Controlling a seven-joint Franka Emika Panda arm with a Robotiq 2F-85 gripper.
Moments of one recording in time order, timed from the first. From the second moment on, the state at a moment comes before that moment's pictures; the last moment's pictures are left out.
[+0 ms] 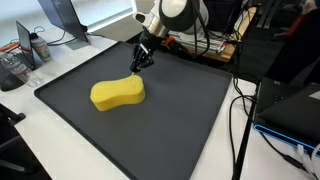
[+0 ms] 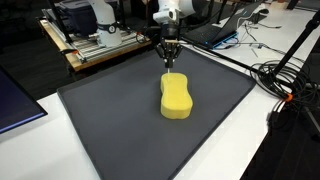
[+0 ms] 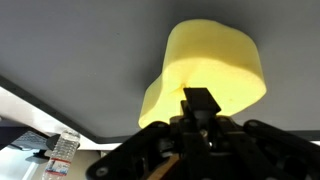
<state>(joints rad) 0.20 0.51 0.20 -2.06 1.83 3.80 -1.28</state>
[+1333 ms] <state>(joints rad) 0.11 0.35 0.36 -1.74 2.26 4.20 -1.92</state>
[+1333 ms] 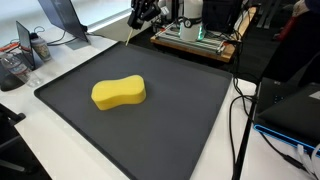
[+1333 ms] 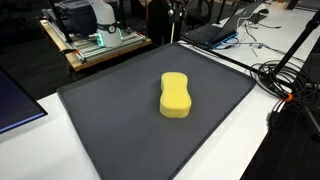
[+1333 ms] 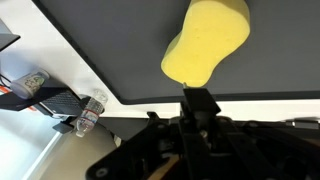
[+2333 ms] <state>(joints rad) 0.19 0.64 0.17 -1.43 2.51 4.22 -2.20</state>
